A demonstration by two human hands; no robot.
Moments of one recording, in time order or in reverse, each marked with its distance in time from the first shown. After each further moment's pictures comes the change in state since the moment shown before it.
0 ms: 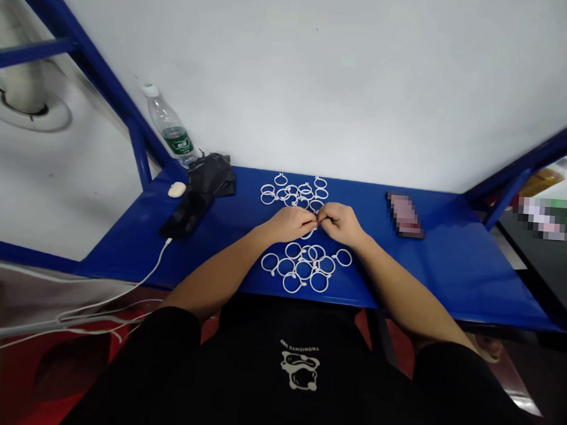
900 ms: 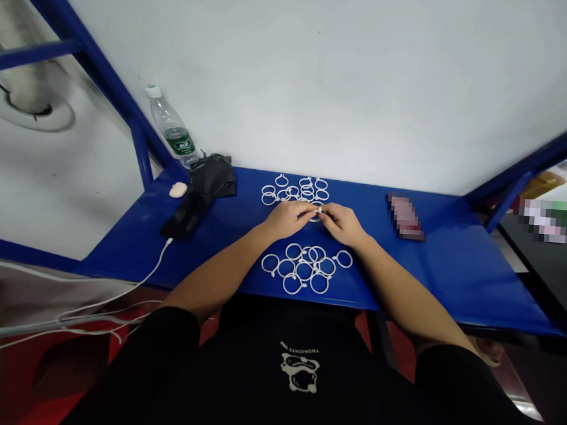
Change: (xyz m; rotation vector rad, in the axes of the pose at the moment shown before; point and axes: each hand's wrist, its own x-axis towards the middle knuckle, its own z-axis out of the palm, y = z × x) left_hand 0.000 0.000 -0.003 -0.135 0.283 -0.110; right_hand -0.005 0.008 -0.002 -0.064 -0.072 0.136
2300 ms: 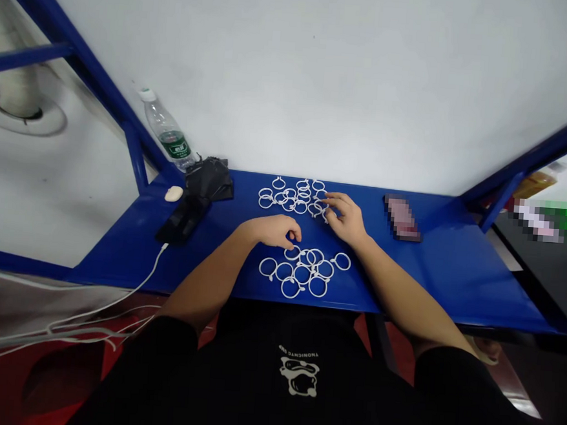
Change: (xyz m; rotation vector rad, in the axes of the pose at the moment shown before) left_hand -0.003 -0.011 -0.040 -0.059 -0.732 -0.074; right_hand 0.001 0.019 0.003 -0.112 0.339 -0.023
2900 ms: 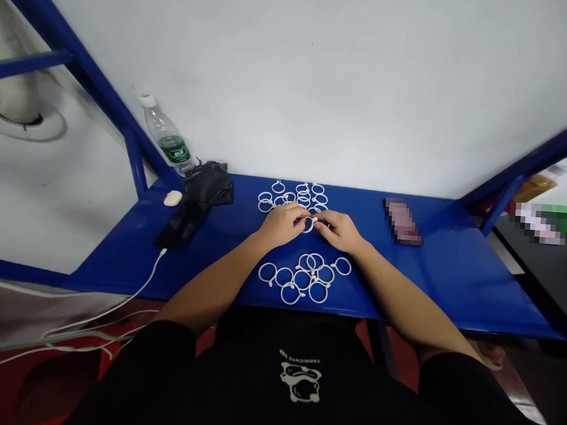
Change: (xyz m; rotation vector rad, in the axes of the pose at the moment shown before) left_hand 0.025 0.012 0.025 0.127 0.751 -0.012; right_hand -0.002 -0.013 -0.001 0.136 -0.302 -0.059
